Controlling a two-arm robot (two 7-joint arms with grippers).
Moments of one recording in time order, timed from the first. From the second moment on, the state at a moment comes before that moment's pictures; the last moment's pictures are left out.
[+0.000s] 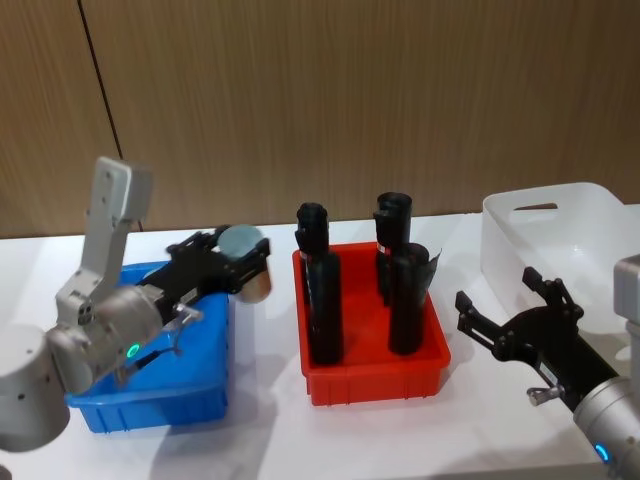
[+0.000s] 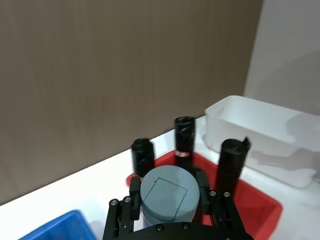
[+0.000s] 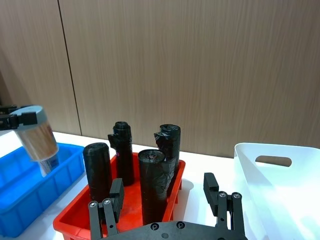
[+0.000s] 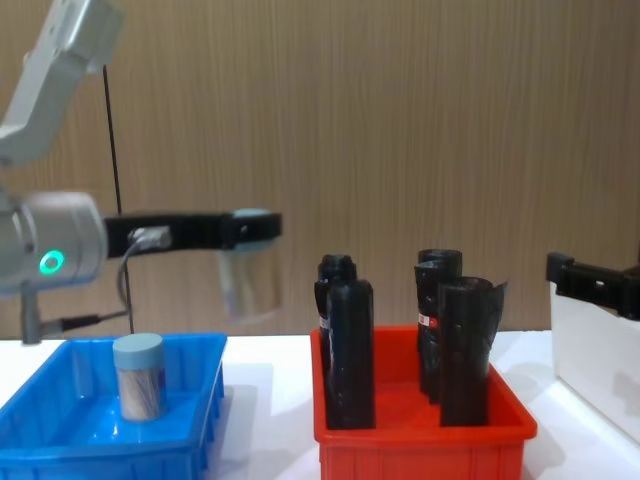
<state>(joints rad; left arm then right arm) -0.45 0.35 0.29 -1.40 -0.44 0.24 -0.42 -0.01 0.34 -0.23 -1.77 0.29 0.03 0.07</state>
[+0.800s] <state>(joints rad) -0.67 0.24 0.35 -1.23 -0.38 0.37 -0.69 -0.01 0.34 -0.23 -1.77 0.29 0.03 0.07</state>
